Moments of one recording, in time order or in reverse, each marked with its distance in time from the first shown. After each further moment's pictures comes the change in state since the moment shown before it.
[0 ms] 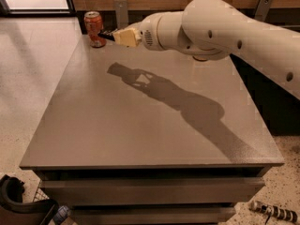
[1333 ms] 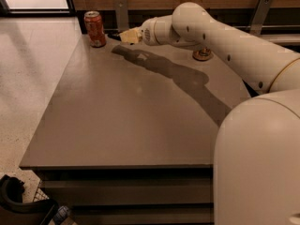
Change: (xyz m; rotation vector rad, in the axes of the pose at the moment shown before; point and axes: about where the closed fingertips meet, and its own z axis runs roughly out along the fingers) arm 0.039 -0.092 0.108 -0.015 0.058 0.116
